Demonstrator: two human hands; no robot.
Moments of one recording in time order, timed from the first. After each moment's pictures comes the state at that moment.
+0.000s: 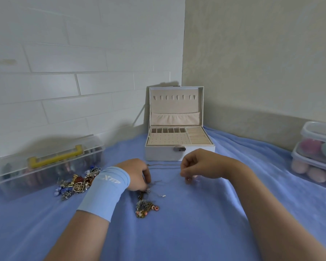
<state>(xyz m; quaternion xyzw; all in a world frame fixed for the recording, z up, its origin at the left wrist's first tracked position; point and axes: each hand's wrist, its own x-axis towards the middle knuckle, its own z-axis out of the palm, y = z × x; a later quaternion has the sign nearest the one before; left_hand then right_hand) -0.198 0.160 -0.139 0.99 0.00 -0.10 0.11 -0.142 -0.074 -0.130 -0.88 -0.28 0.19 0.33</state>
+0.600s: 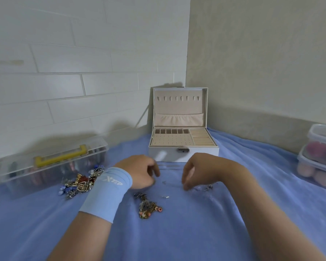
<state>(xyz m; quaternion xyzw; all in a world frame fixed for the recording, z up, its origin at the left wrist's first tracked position) -0.200 0.161 -0.136 0.99 -0.03 -0.03 0.15 -0.149 -0.058 -0.128 -0.94 -0.25 0.13 0.16</state>
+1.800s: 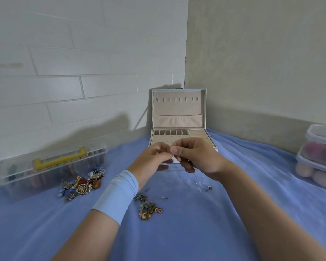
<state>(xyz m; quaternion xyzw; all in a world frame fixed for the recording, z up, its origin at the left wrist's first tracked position) -0.191 0.128 -0.139 0.76 -0.06 0.04 0.65 -0.148 -0.045 -0.124 -0.72 -0.33 0.11 0.60</state>
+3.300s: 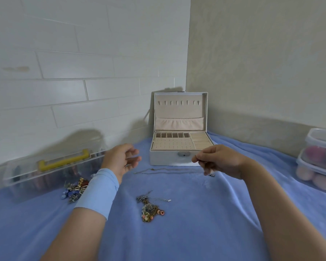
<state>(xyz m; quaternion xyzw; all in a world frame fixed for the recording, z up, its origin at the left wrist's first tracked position) -0.182 0.192 -0.139 0.58 0.17 0.15 0.78 -0.118 -0.101 -0.129 -0.78 -0.21 0.18 0.56</state>
